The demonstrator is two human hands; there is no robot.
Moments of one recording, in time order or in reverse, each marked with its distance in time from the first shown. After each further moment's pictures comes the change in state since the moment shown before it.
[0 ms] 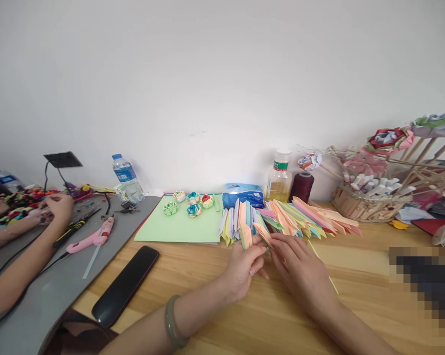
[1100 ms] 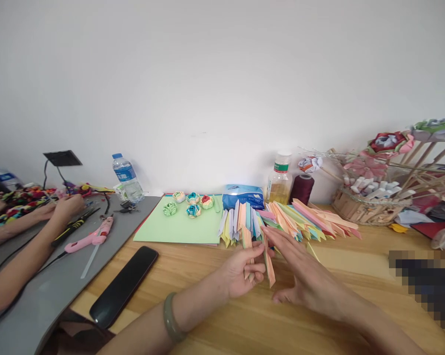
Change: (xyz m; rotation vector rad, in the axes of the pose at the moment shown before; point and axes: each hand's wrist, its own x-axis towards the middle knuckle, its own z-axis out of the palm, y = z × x) left_hand 0.008 0.001 -0.018 -0.394 -0.114 -0.418; right_hand 0.008 0.018 -0.029 0.331 -0.431 -0.049
